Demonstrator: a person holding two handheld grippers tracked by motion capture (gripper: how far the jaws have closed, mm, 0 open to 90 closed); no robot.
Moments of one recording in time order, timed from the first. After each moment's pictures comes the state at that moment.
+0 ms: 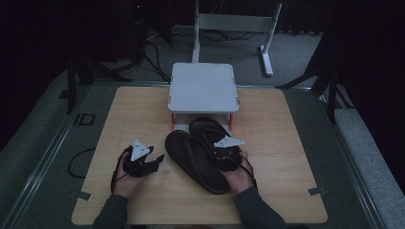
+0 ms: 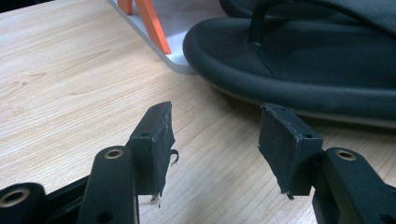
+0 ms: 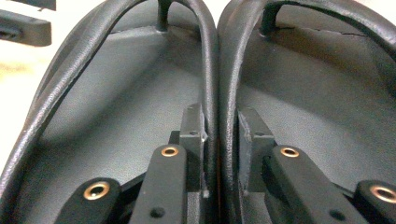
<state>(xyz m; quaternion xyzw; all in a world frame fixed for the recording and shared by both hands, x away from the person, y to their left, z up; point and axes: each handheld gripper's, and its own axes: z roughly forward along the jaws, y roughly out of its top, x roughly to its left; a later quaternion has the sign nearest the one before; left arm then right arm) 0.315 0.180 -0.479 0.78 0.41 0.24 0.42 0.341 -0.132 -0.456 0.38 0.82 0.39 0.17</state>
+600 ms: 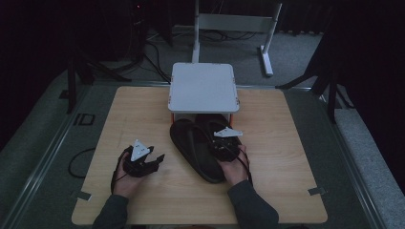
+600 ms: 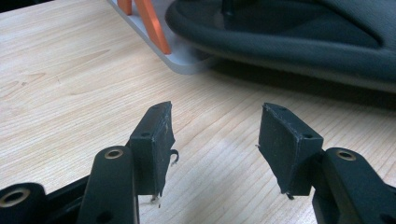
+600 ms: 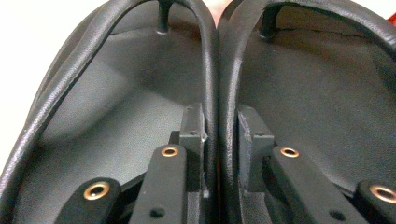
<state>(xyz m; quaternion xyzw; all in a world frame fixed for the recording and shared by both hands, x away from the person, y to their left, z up) 0.315 0.180 -0.480 0.78 0.40 0.24 0.42 0.369 -0.125 -0.455 0.44 0.79 0.39 0.20</state>
